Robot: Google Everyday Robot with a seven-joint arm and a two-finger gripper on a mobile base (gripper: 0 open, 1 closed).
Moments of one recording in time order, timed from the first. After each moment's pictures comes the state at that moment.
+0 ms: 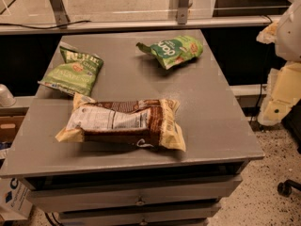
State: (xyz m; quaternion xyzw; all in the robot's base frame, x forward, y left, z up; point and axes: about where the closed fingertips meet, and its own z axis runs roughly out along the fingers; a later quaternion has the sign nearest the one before) arm 0.438 -0.216 0.977 -0.60 0.78 -0.04 0.16
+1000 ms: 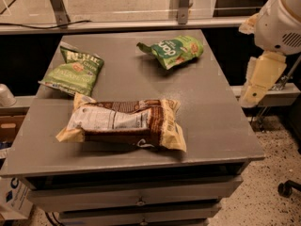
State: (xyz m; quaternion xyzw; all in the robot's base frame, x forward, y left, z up) arm 0.487 -0.202 0.970 -0.62 0.76 -0.03 0.19
